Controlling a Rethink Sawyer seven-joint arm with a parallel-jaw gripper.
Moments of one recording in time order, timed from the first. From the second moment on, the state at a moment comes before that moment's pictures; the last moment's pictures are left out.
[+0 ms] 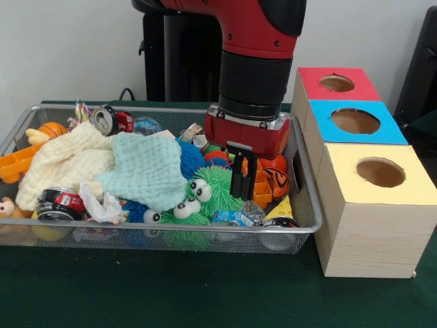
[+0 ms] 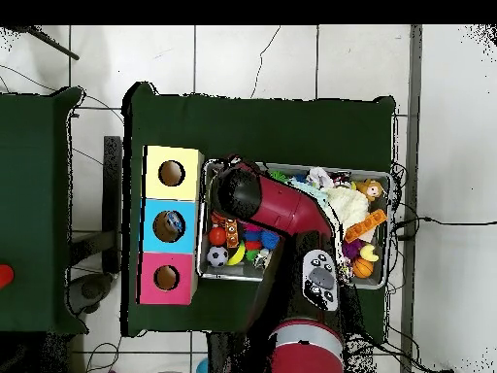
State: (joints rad) arm -0.10 -0.49 -0.15 1.53 0.26 0.29 1.84
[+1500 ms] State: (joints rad) arm -0.10 -0.48 -0.15 1.53 0.26 0.29 1.84
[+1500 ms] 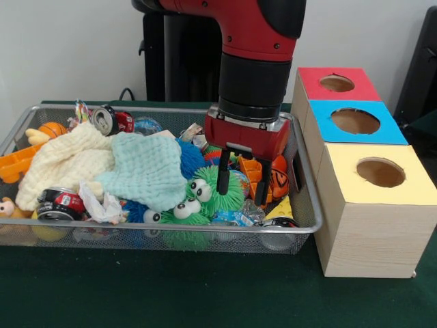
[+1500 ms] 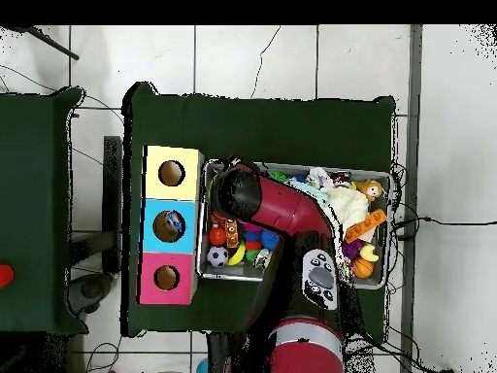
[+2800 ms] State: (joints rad) arm -0.10 -0.47 -0.15 1.53 0.26 0.24 1.84
